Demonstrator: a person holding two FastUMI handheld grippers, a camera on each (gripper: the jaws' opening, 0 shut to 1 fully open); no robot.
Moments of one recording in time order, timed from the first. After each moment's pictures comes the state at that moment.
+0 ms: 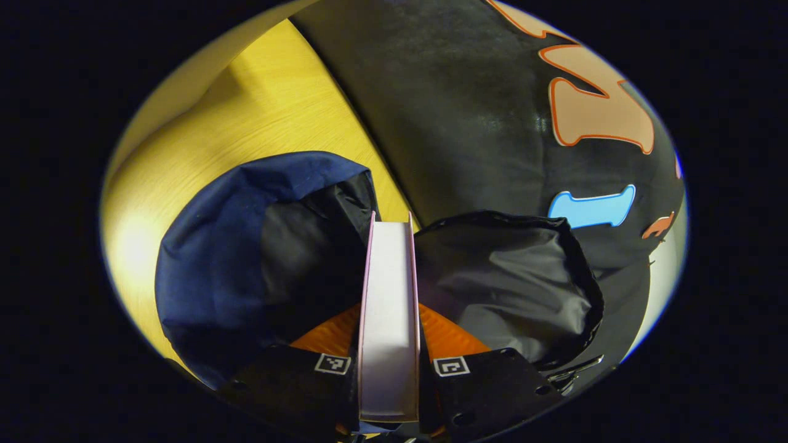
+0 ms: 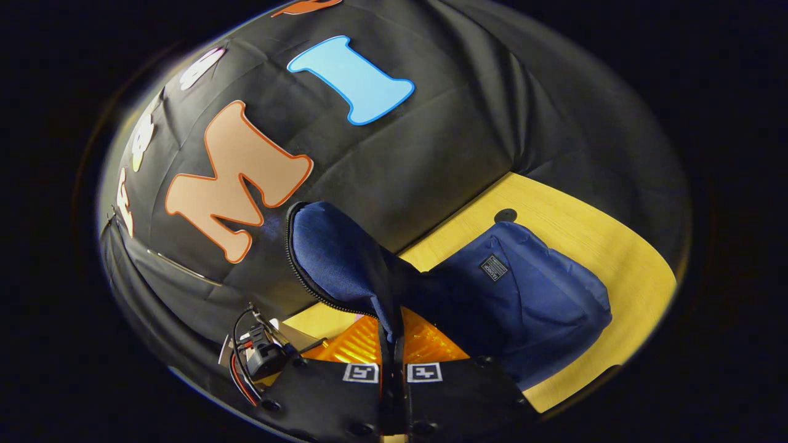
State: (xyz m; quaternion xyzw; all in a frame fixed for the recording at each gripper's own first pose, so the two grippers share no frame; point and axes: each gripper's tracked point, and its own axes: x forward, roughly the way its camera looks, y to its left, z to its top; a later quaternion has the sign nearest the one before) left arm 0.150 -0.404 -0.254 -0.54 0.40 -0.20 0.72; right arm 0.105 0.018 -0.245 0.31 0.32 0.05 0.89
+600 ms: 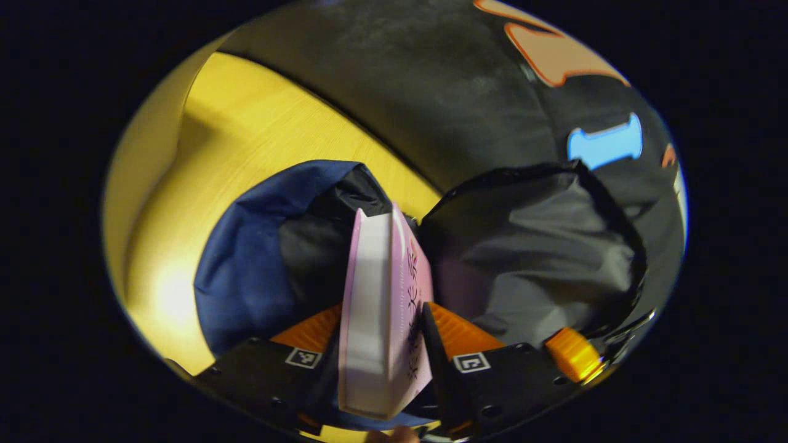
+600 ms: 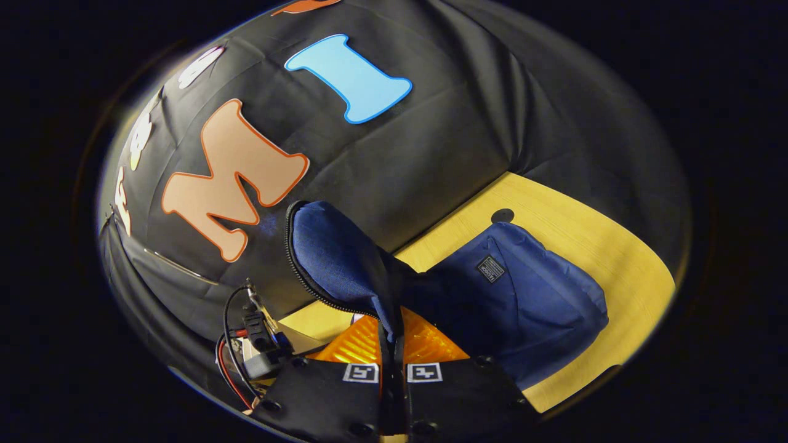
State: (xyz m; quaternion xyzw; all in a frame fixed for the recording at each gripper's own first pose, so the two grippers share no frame) left arm 0.132 -0.389 -0.282 -0.35 0.46 -0.22 0.79; right arm 0.106 0.016 -0.247 0.30 0.32 0.05 0.90
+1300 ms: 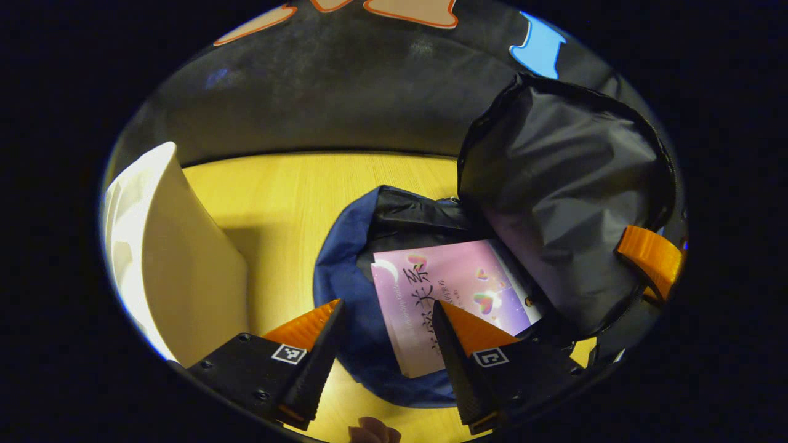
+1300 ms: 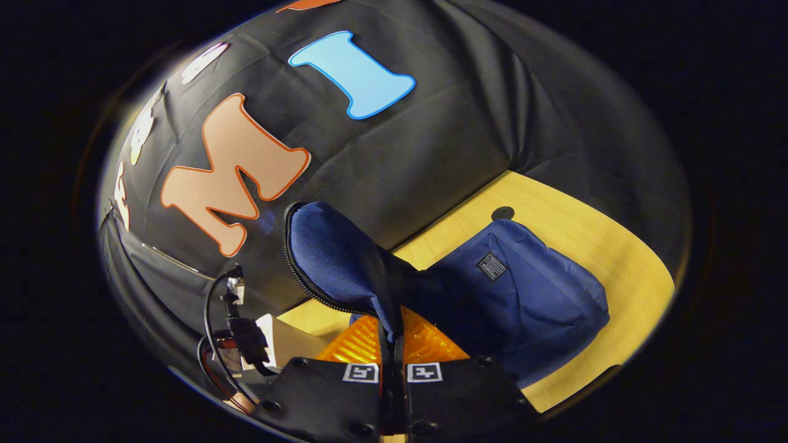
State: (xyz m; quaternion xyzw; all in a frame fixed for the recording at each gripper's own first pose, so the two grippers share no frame) left arm 0.122 -0.319 -0.291 -0.07 0.43 -0.22 0.87; right arm 0.101 0.022 -0.250 0.29 0.33 0.05 0.90
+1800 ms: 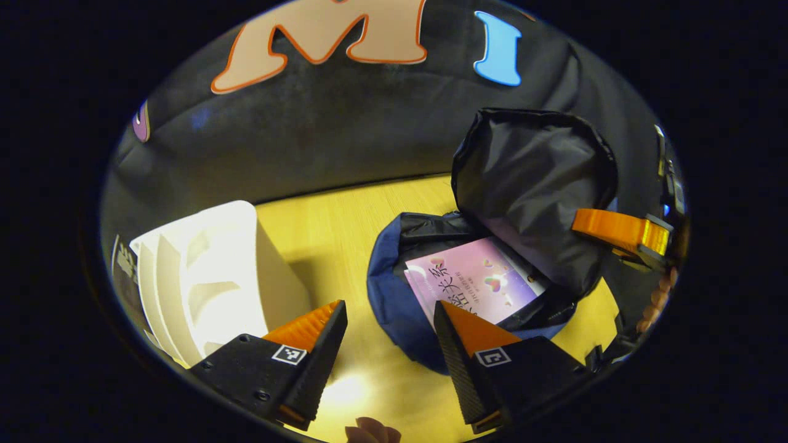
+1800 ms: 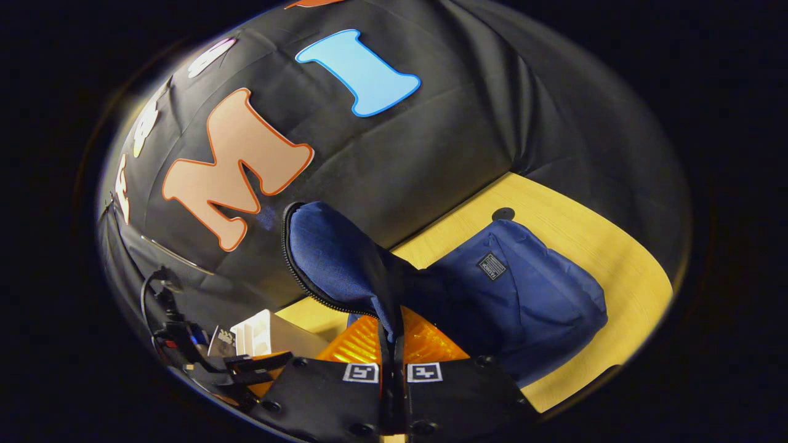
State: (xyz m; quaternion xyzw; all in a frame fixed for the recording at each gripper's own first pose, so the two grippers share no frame) left arm 0.105 -0.250 -0.224 0.01 0.35 -0.24 0.90; right arm 0.097 0.024 -0.250 0.28 0.33 0.05 0.90
